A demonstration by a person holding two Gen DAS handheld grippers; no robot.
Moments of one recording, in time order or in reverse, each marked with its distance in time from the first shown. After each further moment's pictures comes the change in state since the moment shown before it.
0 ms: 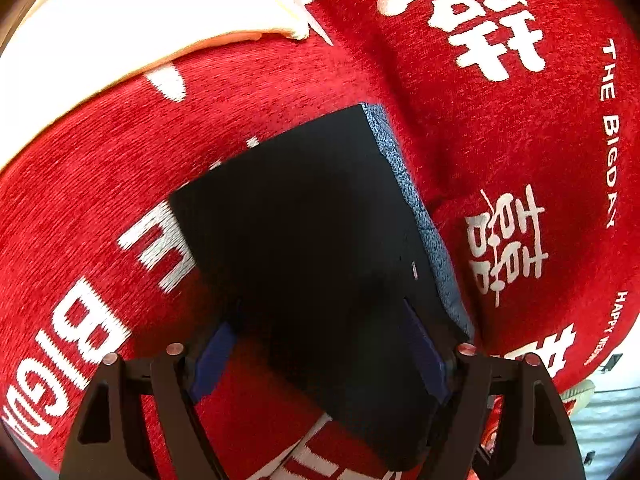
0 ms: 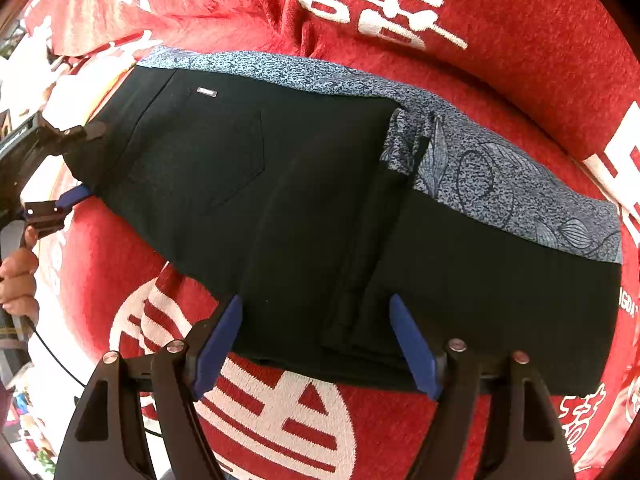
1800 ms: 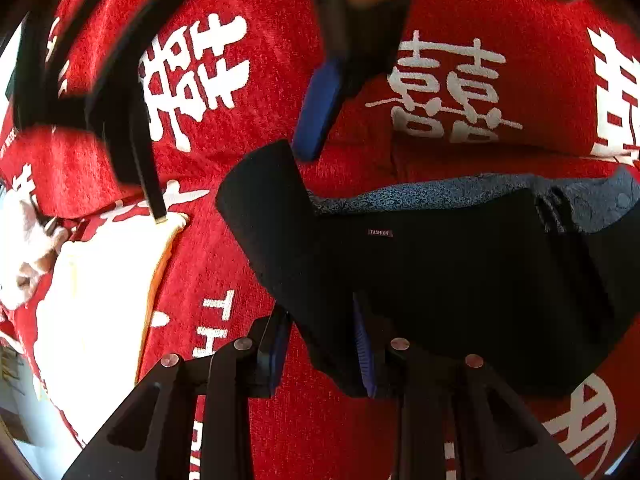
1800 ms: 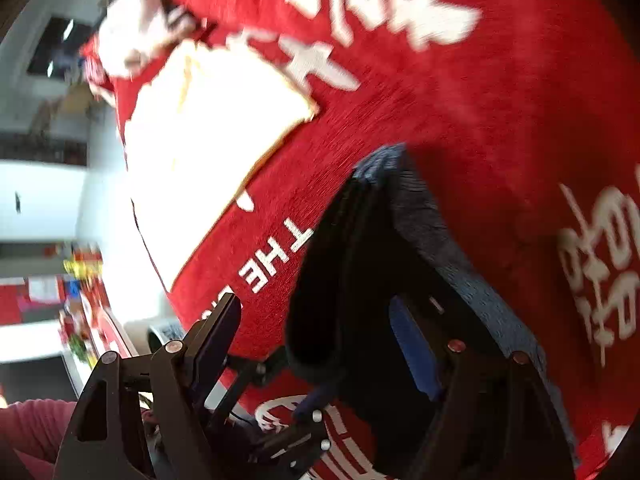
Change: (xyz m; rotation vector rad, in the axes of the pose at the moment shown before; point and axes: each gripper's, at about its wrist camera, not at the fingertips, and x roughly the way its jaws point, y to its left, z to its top) left arm 0.015 -0.131 -0.089 1.018 -0.211 0.505; right arm -0.018 0.169 0.212 -0.378 0.254 0.355
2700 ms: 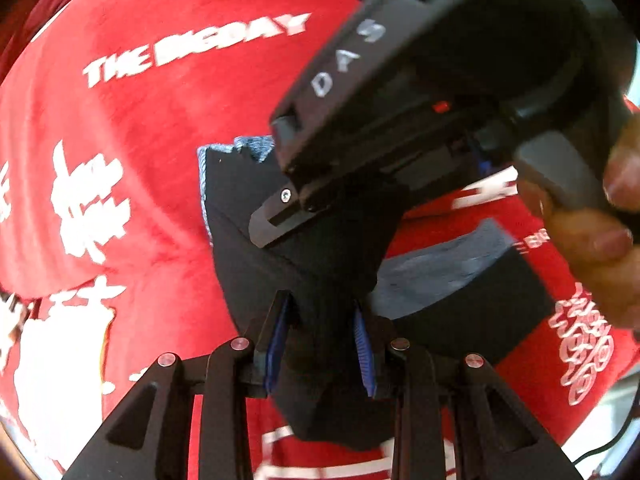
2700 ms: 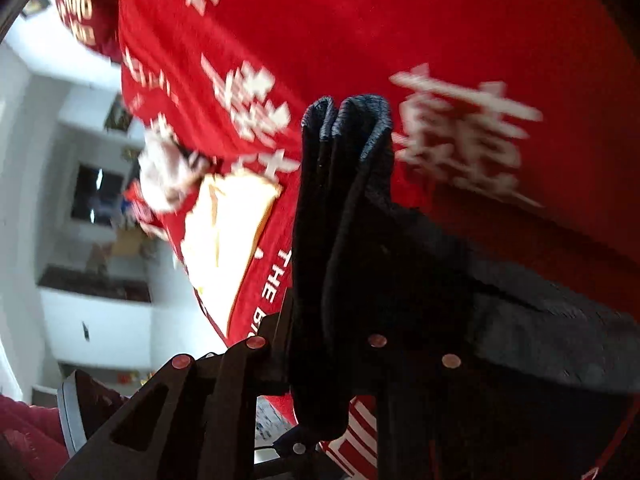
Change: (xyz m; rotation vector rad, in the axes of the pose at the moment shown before) left arm -0.110 -0.128 0.079 0.147 -0.125 -0.267; right arm -0.122 -0.141 -0.216 0.356 -0.514 0.279
